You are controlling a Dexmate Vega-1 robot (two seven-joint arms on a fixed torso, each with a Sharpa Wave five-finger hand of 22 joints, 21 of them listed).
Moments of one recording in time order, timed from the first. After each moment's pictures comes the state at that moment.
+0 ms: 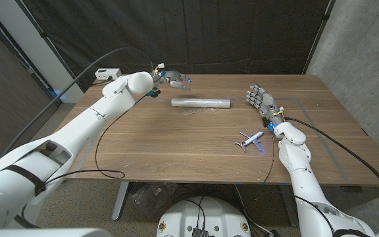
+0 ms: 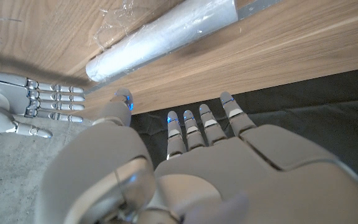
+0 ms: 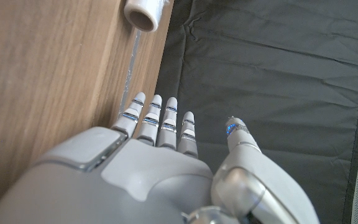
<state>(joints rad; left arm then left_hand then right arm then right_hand) 0.43 0.62 0.63 -1.54 0.48 0.10 -0.43 0.65 0.05 0.44 -0.14 0.18 0.24 -0.06 0.25 0.19 0.19 -0.06 0.24 0.20 0.16 -0.02 0.21 0.19 0.13 0.13 0.29 0.20 -0.87 -0.02 0.23 -1.24 0.12 0.18 0.44 0.28 0.13 0.40 -0.11 0.20 0.23 -0.01 0.20 0.18 0.30 0.10 0.24 0.18 0.26 0.10 0.20 0.18 0.17 0.12 0.24 0.21</state>
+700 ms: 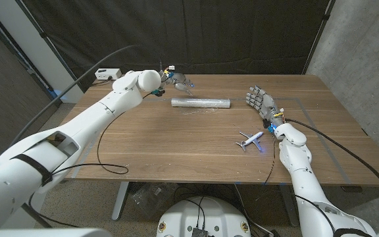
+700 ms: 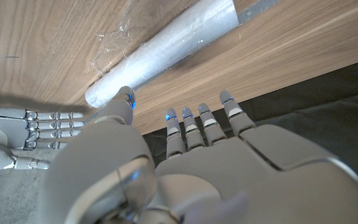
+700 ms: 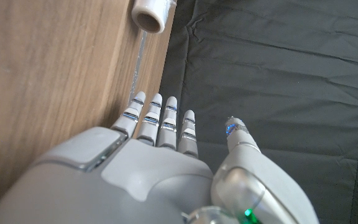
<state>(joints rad) 0.34 0.58 0.73 -1.48 0.57 0.12 -0.49 0.67 0.05 0.44 -0.14 0.18 0.28 -0.07 0.25 0.19 0.23 -0.07 0.24 0.20 0.19 -0.04 0.21 0.19 0.14 0.11 0.29 0.20 -0.86 -0.03 0.23 -1.21 0.13 0.19 0.46 0.27 0.13 0.40 -0.11 0.20 0.26 -0.01 0.21 0.18 0.32 0.10 0.24 0.18 0.27 0.10 0.20 0.18 0.18 0.12 0.25 0.21</state>
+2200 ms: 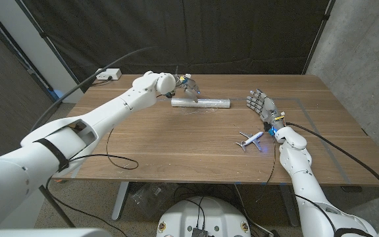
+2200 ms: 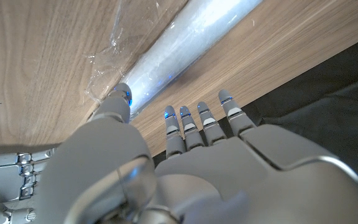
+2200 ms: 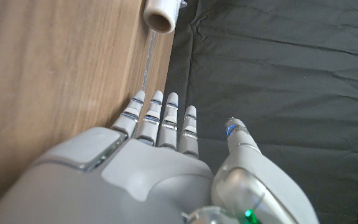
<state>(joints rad) 0.22 0.48 0.91 -1.31 0.72 0.08 -0.44 0.70 0.03 0.43 -0.14 0.19 0.32 -0.08 0.23 0.19 0.27 -0.09 0.23 0.20 0.21 -0.04 0.20 0.19 0.16 0.09 0.30 0.20 -0.86 -0.03 0.24 -1.16 0.15 0.21 0.46 0.26 0.13 0.41 -0.10 0.20 0.32 0.00 0.21 0.18 0.38 0.10 0.26 0.18 0.31 0.10 0.20 0.18 0.19 0.13 0.25 0.21</state>
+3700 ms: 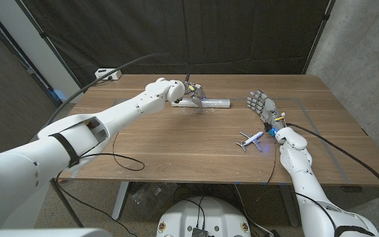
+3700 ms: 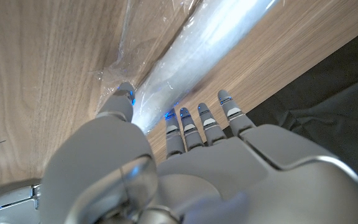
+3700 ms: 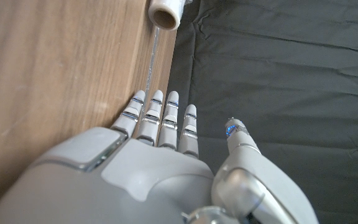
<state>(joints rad) 0.17 0.40 1.04 -1.17 0.80 0.04 -0.36 0.75 0.05 0.43 -0.13 0.19 0.37 -0.09 0.23 0.19 0.27 -0.10 0.21 0.20 0.20 -0.04 0.19 0.19 0.18 0.08 0.30 0.20 -0.84 -0.04 0.24 -1.12 0.15 0.22 0.47 0.25 0.13 0.41 -0.10 0.20 0.34 0.00 0.21 0.18 0.41 0.11 0.26 0.18 0.33 0.10 0.20 0.18 0.19 0.12 0.25 0.21</state>
